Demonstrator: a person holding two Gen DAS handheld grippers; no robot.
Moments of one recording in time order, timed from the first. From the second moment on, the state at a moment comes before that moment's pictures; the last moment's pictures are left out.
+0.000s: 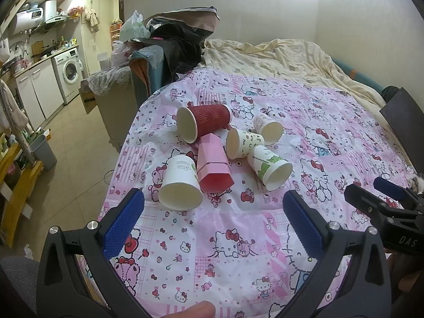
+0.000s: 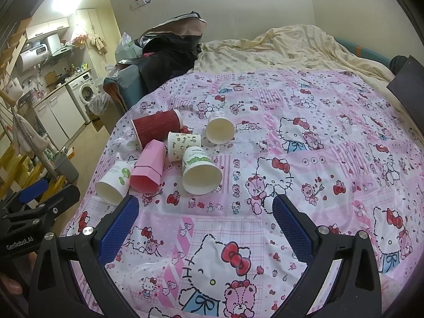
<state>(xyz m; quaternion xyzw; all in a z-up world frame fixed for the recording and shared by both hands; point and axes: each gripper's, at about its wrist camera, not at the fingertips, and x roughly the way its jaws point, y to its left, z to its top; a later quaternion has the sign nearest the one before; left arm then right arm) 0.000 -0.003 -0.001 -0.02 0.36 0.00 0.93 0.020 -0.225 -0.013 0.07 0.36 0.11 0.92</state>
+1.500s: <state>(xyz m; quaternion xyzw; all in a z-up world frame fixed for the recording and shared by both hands) 0.177 0.078 -0.116 -0.12 0.72 0.00 0.69 0.043 -0.241 -0.032 0.08 0.43 0.09 0.90</state>
